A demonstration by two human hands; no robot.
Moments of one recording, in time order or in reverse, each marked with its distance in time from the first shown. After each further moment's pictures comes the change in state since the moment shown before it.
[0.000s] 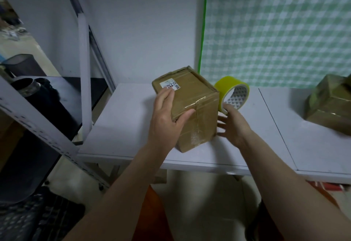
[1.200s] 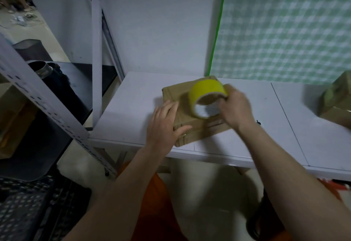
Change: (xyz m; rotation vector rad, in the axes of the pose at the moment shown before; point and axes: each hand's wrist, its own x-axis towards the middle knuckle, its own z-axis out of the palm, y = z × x) left_hand -0.039 -0.052 -0.018 0.397 -0.277 -0.022; right_hand -0.037 -0.025 0.055 -1.122 0.330 -0.616
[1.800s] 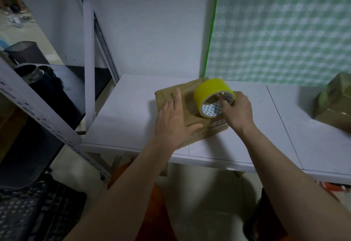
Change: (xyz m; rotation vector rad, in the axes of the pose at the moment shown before) left_hand 0.033 0.051 0.001 0.012 -0.126 -0.144; right_hand 0.015 0.037 0.008 0.220 0.101 0.110
